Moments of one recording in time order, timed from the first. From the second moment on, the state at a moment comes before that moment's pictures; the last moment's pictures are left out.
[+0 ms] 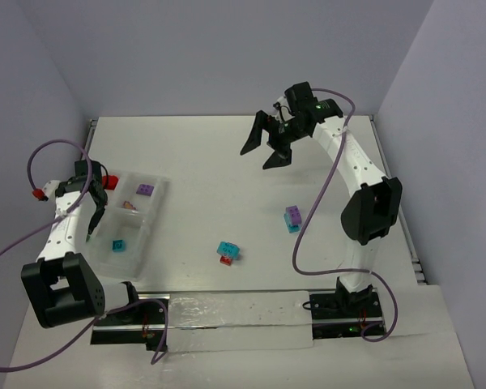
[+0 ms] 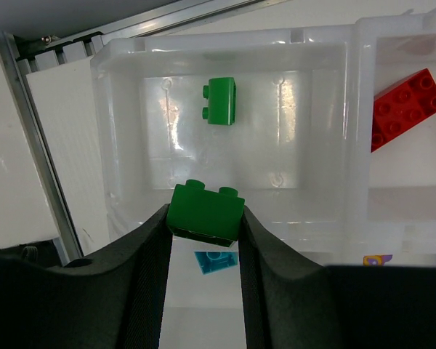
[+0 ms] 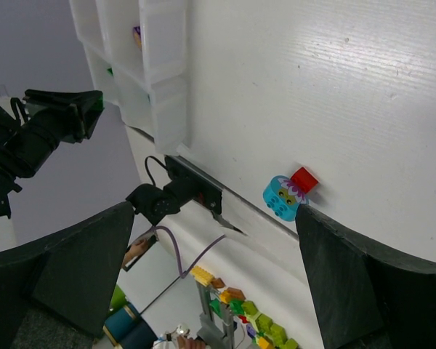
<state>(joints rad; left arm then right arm) 0.19 1.28 0.97 -0.97 -0.67 -0.99 0.34 1.89 1.94 -1.07 -0.63 0.62</state>
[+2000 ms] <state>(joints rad) -0.11 1.33 1.37 -1.06 -0.19 -0.64 1.00 1.47 1.16 -0.54 -0.04 0.31</state>
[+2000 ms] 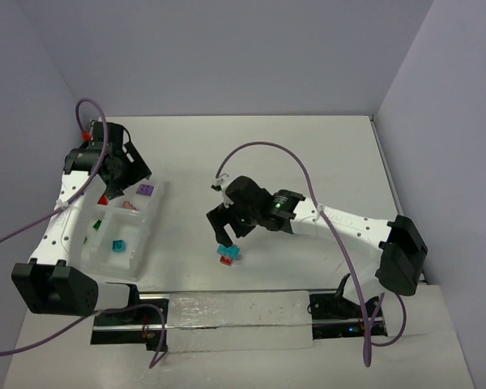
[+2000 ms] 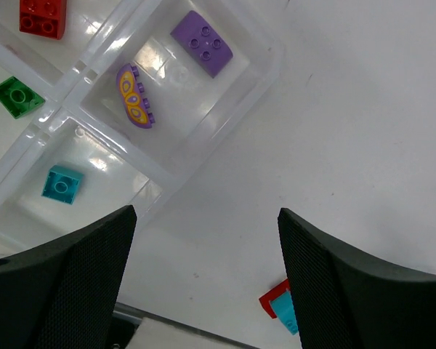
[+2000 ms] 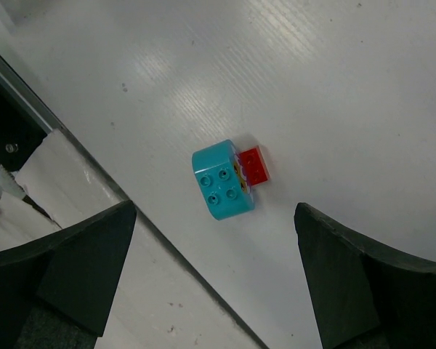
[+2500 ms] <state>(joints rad) -0.12 1.16 1.30 -0.98 -0.09 -0.60 1.03 1.55 1.15 -0.53 -0.07 0.22</state>
